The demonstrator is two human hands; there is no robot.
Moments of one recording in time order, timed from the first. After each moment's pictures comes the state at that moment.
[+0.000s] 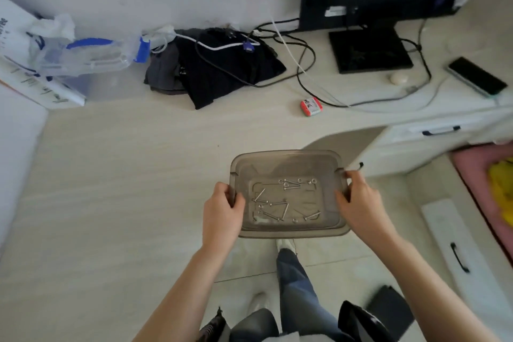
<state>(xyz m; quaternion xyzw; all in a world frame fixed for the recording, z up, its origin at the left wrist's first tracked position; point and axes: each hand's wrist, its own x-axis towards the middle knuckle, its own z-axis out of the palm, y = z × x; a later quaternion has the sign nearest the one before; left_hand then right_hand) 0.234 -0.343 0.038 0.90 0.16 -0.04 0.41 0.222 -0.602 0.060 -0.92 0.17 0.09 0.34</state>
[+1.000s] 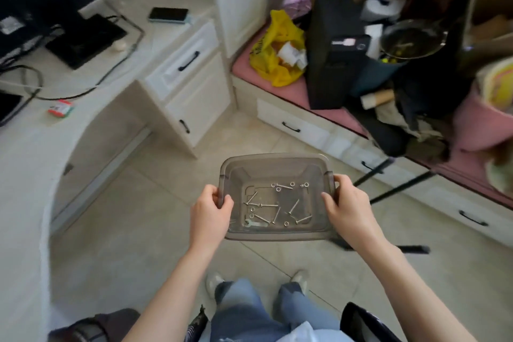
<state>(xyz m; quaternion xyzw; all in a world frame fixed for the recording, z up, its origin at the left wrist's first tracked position) -0.085 -0.588 0.033 0.88 -0.22 -0.19 0.37 -0.296 -0.746 0.054 -0.77 0.53 -0.09 0.35</state>
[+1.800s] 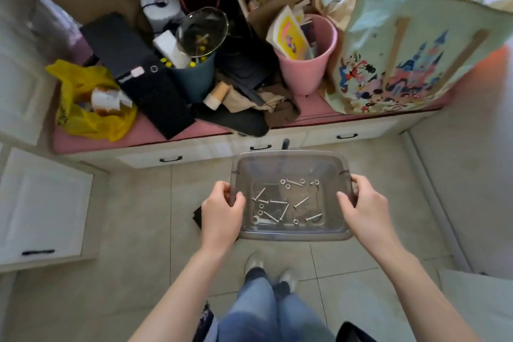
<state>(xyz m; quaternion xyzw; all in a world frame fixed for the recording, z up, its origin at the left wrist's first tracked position) -0.320 -0.866 0.038 0.75 -0.48 -0.35 0.28 -0.573 -0.847 0.068 -0.50 0.79 -0.21 0.29</state>
